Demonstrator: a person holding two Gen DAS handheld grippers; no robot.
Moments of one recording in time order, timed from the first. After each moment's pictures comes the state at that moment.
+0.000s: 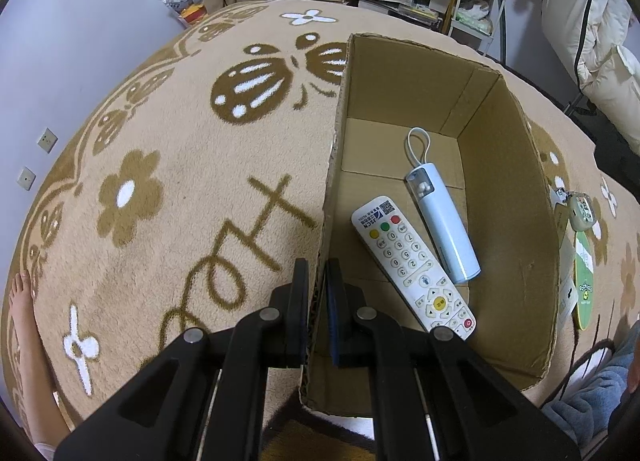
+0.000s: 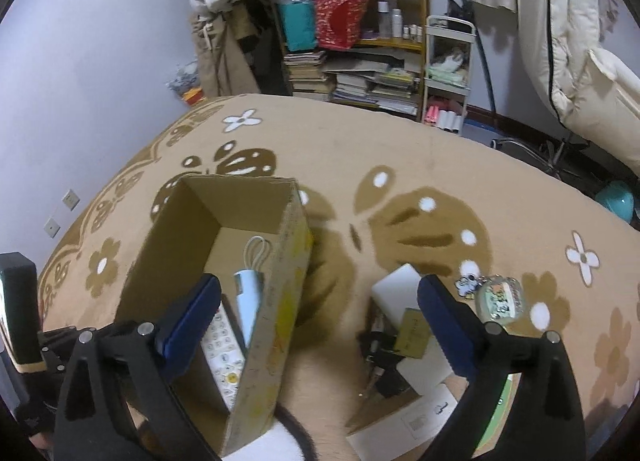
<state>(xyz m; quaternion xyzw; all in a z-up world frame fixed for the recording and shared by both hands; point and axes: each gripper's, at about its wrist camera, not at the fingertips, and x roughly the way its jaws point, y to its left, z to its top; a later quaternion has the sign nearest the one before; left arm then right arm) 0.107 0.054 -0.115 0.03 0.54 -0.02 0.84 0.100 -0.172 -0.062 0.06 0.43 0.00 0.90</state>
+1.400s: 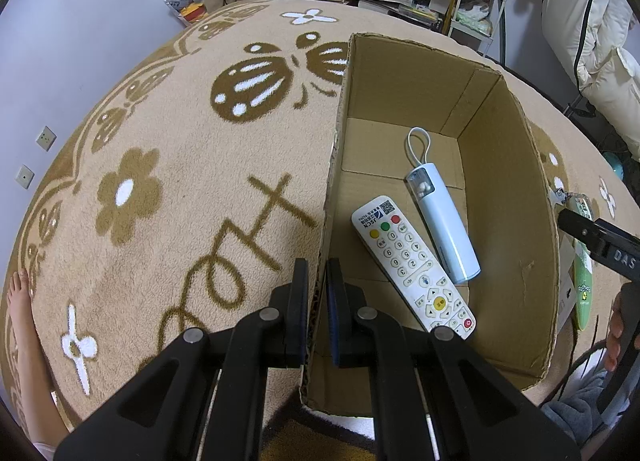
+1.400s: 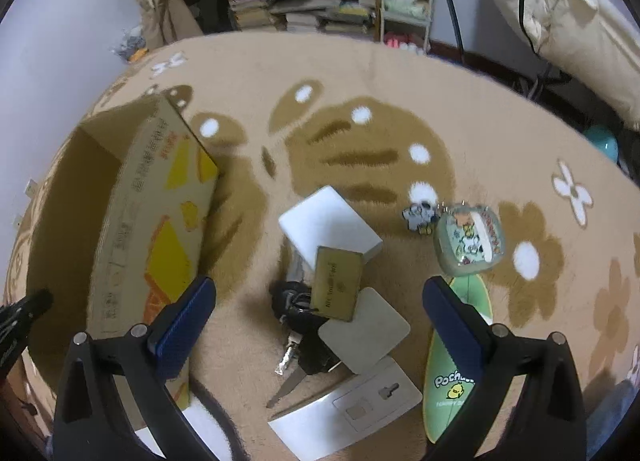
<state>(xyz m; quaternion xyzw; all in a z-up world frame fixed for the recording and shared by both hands) 0.107 0.053 -0.116 0.03 0.54 -0.02 0.84 0.109 -0.229 -0.139 0.09 0.53 -0.05 0.84</state>
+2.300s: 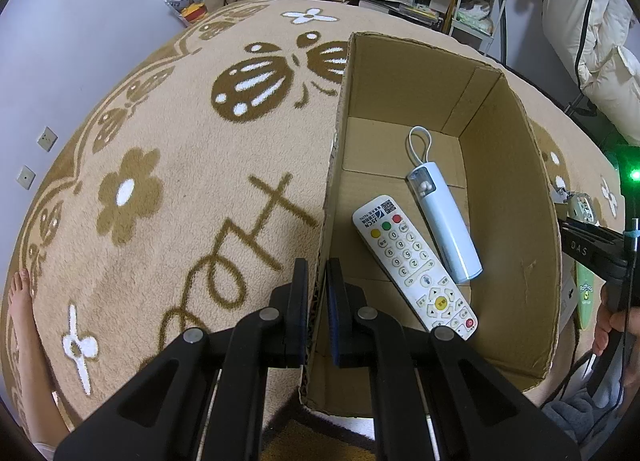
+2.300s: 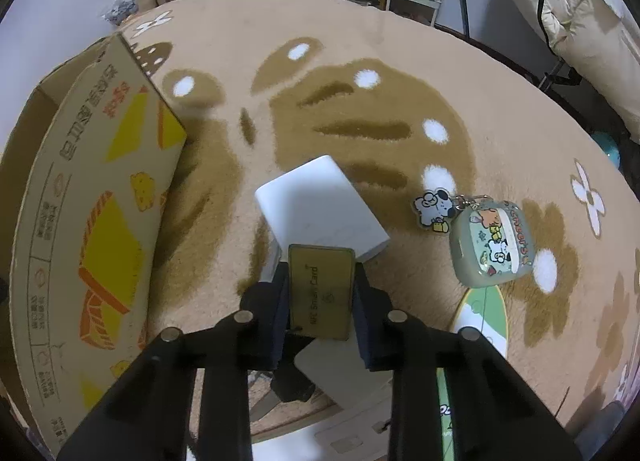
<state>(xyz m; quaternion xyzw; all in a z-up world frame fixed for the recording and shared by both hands) 0.105 0.052 -0.118 0.03 0.54 -0.02 0.84 0.128 -0.221 -0.172 0.04 0.56 -0.05 0.82</state>
